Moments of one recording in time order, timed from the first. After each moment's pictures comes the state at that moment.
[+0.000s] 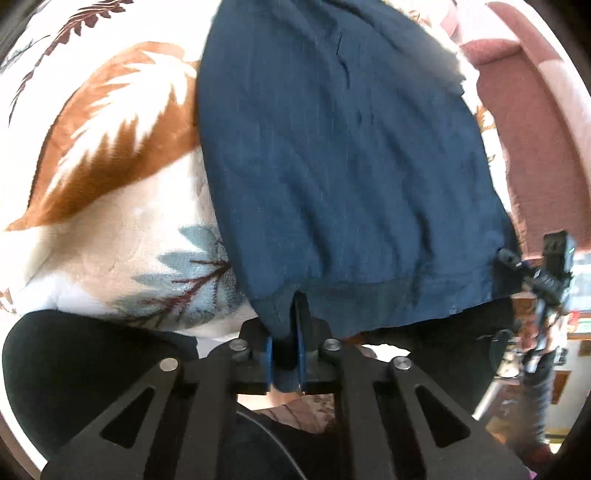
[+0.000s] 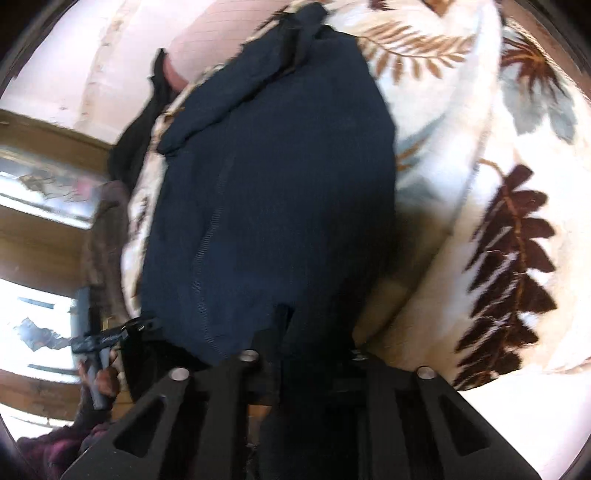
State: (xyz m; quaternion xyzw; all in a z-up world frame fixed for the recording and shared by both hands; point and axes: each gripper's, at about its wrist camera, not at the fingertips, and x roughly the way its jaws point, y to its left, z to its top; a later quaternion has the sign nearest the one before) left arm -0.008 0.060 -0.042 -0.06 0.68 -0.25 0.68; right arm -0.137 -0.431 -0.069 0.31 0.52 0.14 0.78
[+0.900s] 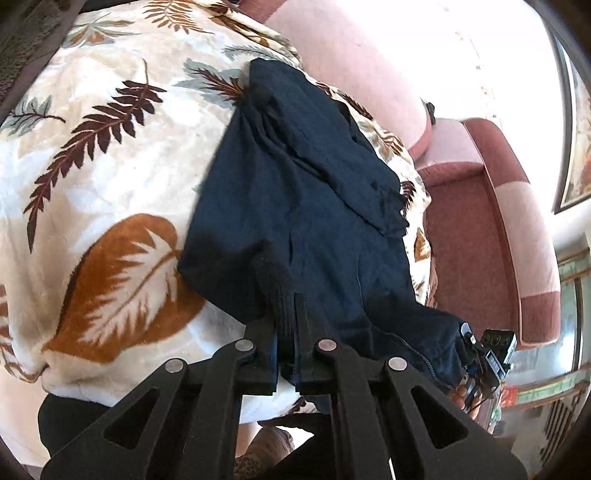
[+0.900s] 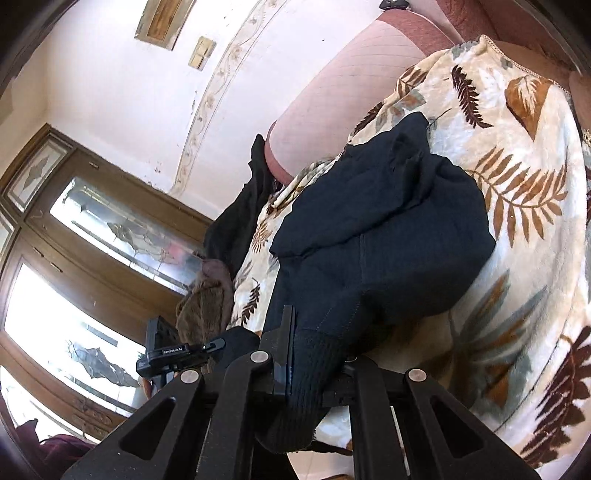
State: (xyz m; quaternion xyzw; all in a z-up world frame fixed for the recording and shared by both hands) left arm 0.082 0.094 0.026 -0.24 0.58 -0.25 0.74; right arm -0.100 -0.450 0.008 0.40 0.32 0.22 0.83
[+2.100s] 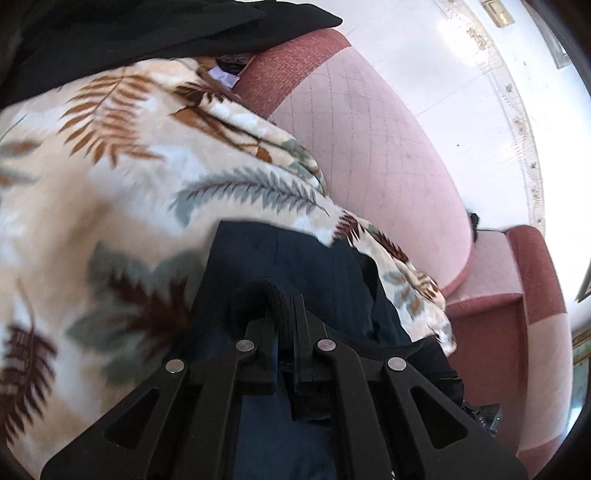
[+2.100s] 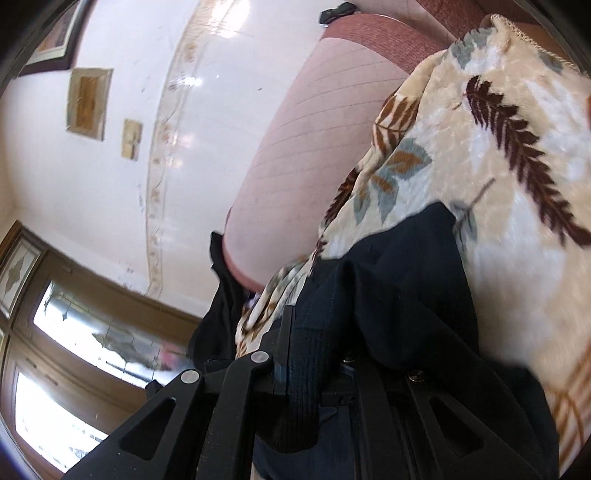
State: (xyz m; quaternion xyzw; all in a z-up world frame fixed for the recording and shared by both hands) left arm 0.355 0.010 0.024 -0.28 0.51 -0.15 0.80; right arm 0.175 -0.513 -0.030 0.51 0.25 0.13 0.81
